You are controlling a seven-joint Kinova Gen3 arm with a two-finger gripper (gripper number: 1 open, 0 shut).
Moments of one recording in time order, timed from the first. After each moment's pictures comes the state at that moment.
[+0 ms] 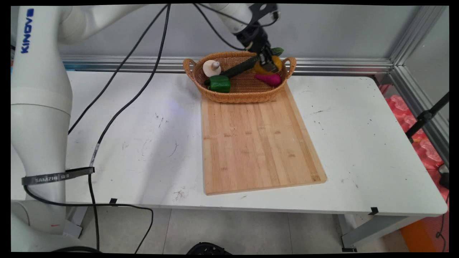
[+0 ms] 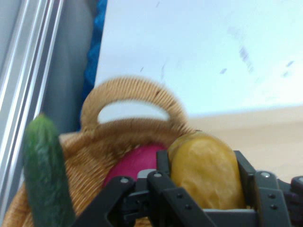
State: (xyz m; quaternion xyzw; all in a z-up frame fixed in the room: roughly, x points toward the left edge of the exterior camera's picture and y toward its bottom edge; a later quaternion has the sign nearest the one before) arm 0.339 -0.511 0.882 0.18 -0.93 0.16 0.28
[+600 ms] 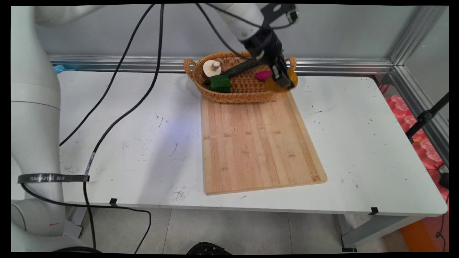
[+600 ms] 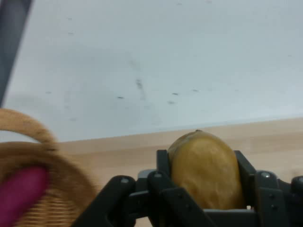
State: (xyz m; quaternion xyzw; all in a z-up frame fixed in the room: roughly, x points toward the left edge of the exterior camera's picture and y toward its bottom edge) arm 0.283 -0.418 0.915 0.19 -0.93 0.11 0.30
